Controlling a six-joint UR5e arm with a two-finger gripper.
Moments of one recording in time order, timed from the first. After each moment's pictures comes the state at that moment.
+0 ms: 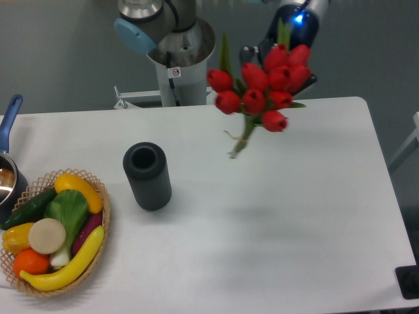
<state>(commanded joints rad) 3.03 -1.54 -1.91 -0.69 0.50 0.90</state>
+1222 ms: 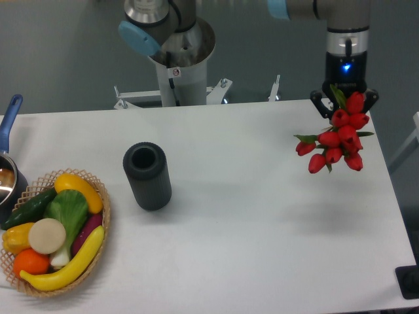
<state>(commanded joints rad) 3.01 -1.73 -1.80 -0.87 1.27 1.25</state>
